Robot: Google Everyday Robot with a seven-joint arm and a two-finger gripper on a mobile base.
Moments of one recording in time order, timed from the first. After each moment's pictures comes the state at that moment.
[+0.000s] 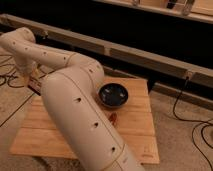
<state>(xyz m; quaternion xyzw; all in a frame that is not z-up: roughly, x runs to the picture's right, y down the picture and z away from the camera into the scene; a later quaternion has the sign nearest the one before) -0.404 -0.055 0.789 -0.33 -0.02 0.34 0.88</state>
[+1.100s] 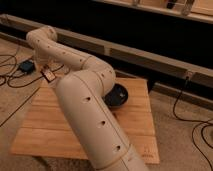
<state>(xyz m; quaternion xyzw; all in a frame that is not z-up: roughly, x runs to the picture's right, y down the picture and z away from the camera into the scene) -0.355 -0.126 0.864 -0.26 -0.06 0.47 0.84</state>
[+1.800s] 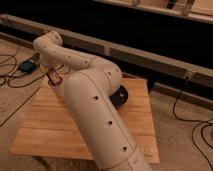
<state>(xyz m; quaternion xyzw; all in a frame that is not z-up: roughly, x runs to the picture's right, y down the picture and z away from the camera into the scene) -0.334 -0.112 0.882 -0.24 -0.05 0.49 0.84</state>
